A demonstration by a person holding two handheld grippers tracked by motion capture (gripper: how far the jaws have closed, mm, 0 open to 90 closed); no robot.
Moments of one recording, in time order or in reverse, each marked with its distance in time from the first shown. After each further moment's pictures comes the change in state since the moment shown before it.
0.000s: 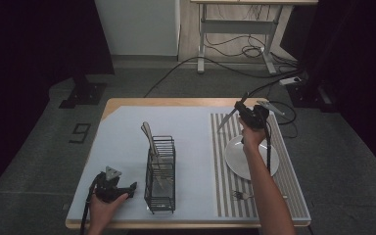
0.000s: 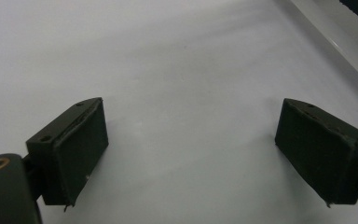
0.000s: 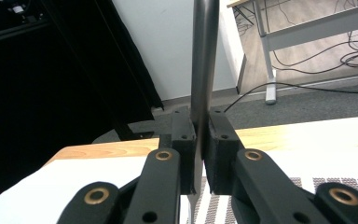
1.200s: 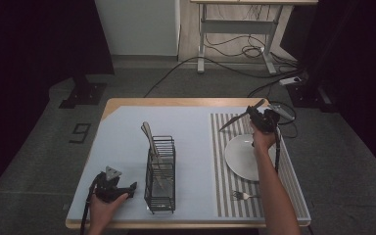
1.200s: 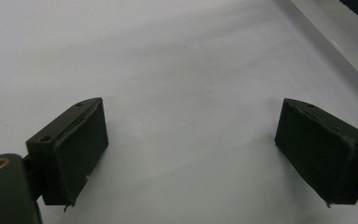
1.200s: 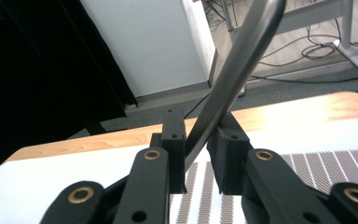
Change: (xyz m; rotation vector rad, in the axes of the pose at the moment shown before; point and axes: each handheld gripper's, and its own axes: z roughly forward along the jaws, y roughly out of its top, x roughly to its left) left arm 0.000 0.000 0.000 0.000 0.001 0.001; right arm -0.047 -0.008 -0.010 0.014 -0.111 0.010
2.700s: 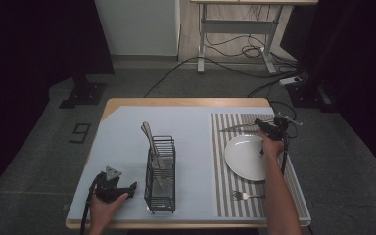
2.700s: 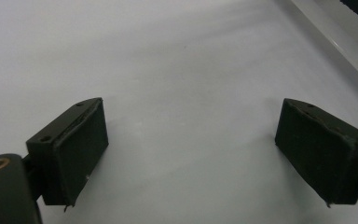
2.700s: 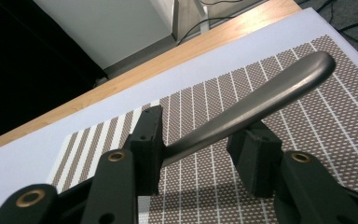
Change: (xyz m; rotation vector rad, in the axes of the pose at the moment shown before) left arm 0.000 0.000 0.000 0.001 0.002 0.002; right arm -0.070 -0.029 0.010 0.194 -0.140 0.196
